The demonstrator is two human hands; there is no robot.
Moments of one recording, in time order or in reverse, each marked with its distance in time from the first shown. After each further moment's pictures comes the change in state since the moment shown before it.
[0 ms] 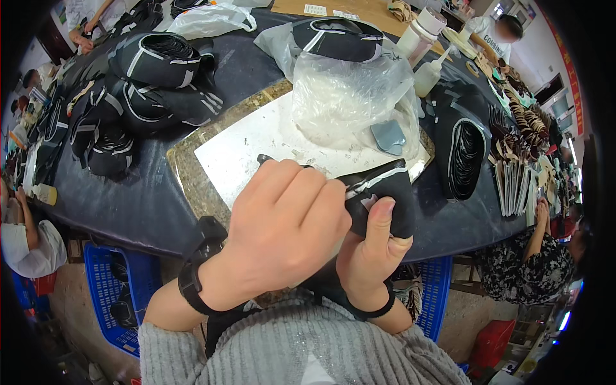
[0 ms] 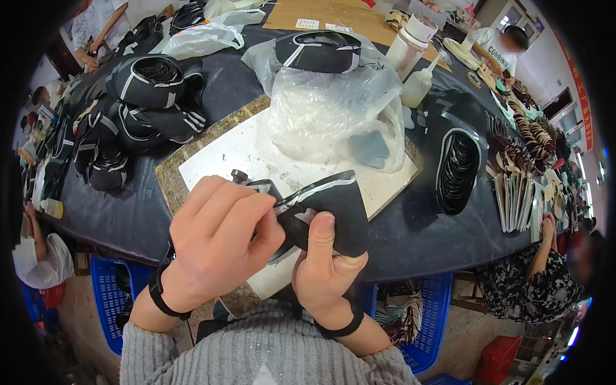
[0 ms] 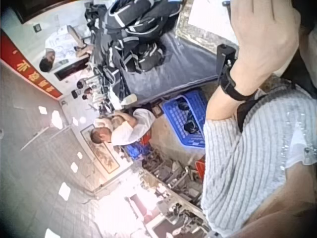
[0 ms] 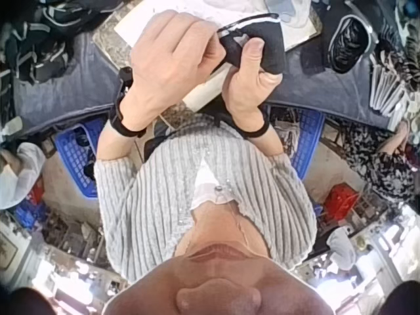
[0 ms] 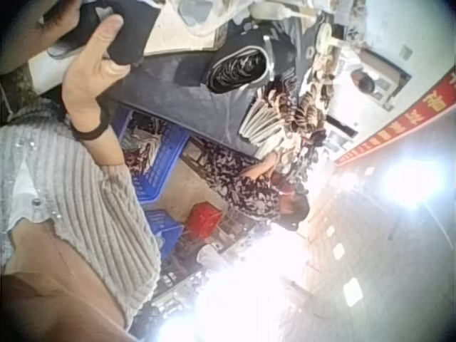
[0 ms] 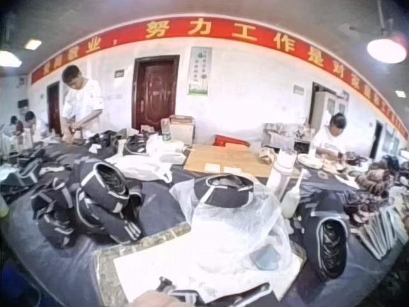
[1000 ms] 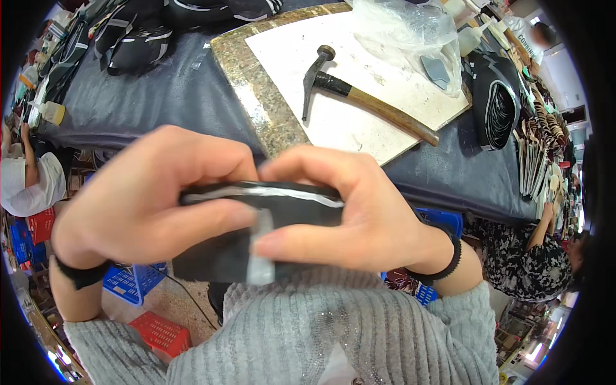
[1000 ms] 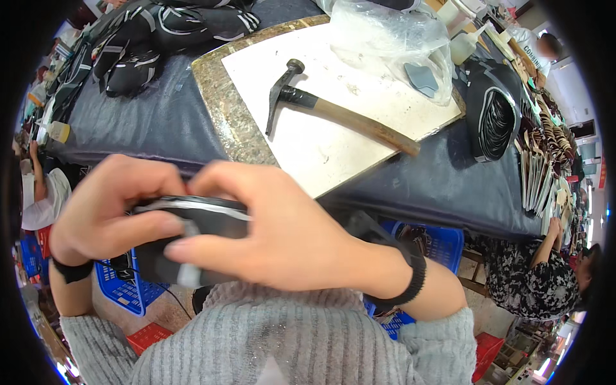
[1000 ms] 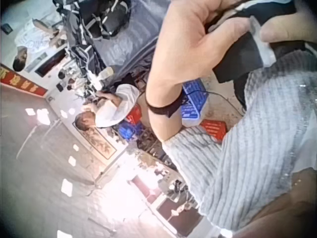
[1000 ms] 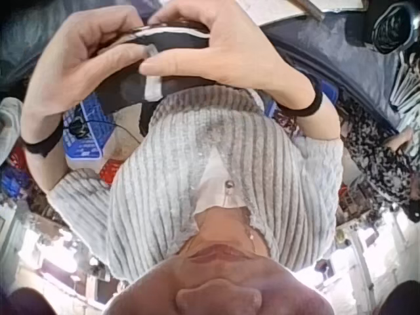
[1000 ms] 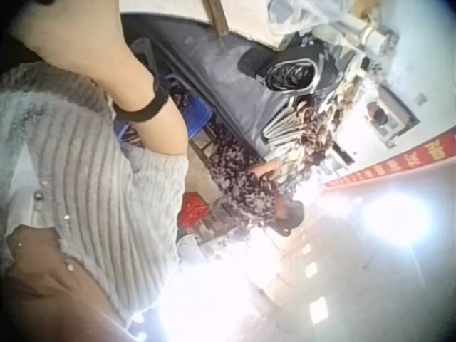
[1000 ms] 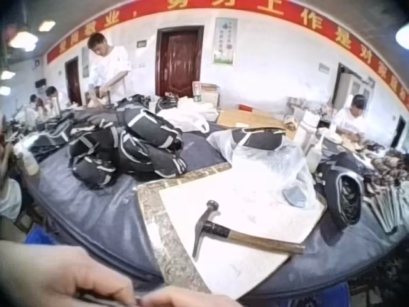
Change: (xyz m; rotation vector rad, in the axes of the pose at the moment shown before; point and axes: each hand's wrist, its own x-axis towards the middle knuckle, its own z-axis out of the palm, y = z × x) left_hand -0.077 -0.001 -0.161 -0.690 -0.907 -0.752; right_hand -0.055 -0.048 0.034 -0.333 -1.255 0.538
